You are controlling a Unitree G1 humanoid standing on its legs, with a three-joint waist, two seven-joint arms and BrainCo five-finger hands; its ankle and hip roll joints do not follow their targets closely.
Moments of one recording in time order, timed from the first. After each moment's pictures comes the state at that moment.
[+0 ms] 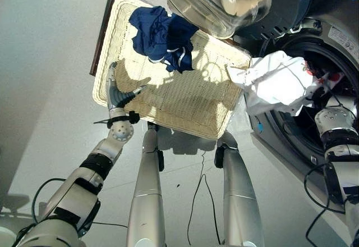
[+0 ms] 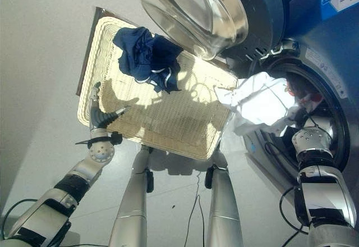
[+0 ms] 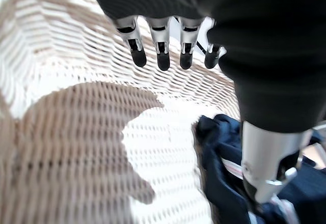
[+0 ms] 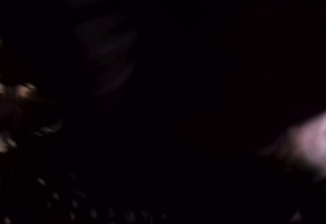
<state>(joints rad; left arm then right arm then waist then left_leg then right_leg) -0.68 0.57 -0.45 0.73 -0.14 -0.43 0.76 -0.86 -0.72 -0.04 0.94 1.39 -0.65 -0.57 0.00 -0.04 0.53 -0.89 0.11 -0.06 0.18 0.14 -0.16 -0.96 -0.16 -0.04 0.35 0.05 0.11</state>
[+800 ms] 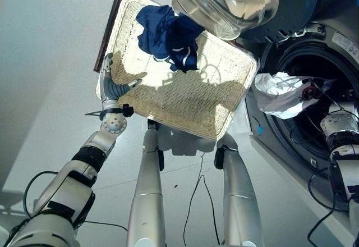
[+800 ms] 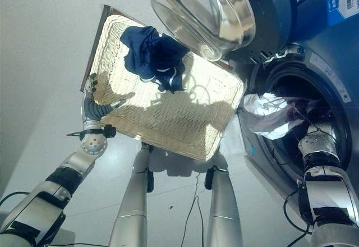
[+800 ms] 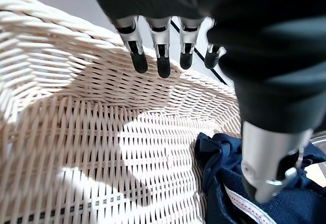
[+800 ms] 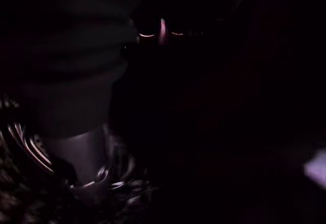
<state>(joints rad) -0.74 0.60 -0.45 0.76 -0.14 -0.42 0.71 -0.89 -0.76 0.01 1.11 1.23 -0.47 -0.60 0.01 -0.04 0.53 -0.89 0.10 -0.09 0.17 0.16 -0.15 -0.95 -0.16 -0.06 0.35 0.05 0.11</state>
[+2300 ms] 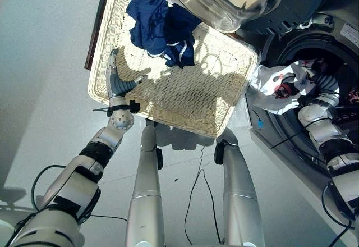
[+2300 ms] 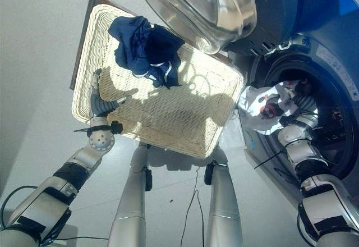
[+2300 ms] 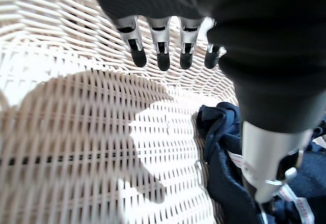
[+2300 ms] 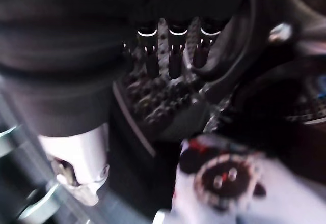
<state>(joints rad) -0.78 0.56 -0.49 0.76 -0.13 -0.41 0.76 -0.78 -0.77 0.35 0.88 0.05 -0.27 -0.98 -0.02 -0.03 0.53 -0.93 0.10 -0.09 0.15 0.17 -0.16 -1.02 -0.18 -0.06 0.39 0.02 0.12</state>
